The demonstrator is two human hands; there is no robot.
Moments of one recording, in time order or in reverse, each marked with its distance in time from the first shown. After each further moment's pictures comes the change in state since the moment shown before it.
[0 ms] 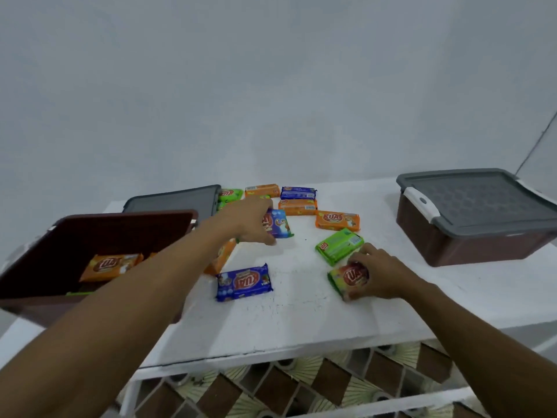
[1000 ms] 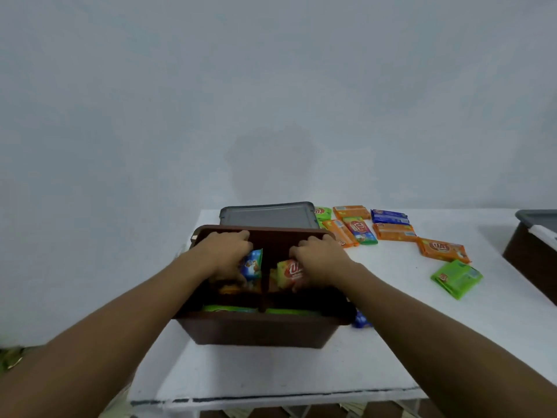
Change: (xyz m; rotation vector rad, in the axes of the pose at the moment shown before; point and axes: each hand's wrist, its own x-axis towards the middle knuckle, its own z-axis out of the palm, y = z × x) left_hand -0.139 -0.288 -0.004 0.308 -0.097 0.032; right_hand 0.106 -0.400 -0.045 -0.394 0.068 -0.326
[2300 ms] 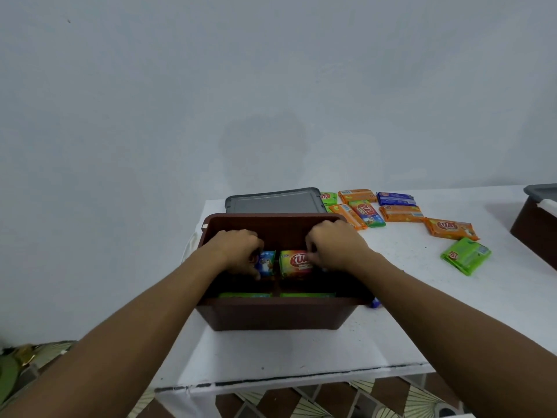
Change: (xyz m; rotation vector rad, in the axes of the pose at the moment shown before) left_hand 0.003 -0.005 0.027 -0.097 -0.033 0.032; right_hand -0.003 -0.006 0.008 0.145 0.167 0.054
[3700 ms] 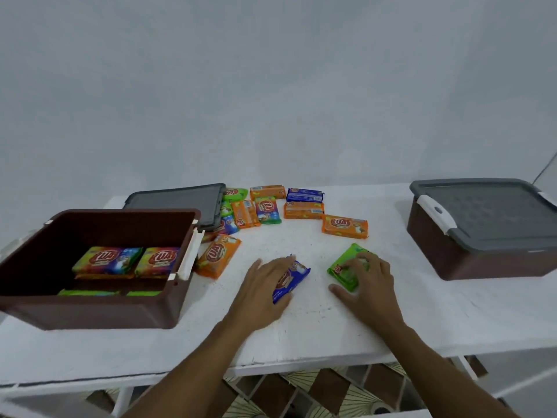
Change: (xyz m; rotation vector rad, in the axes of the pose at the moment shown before) left_hand 0.126 0.328 0.059 -0.610 0.493 0.061; right_hand -0.218 0.295 0.137 0.350 0.350 0.453
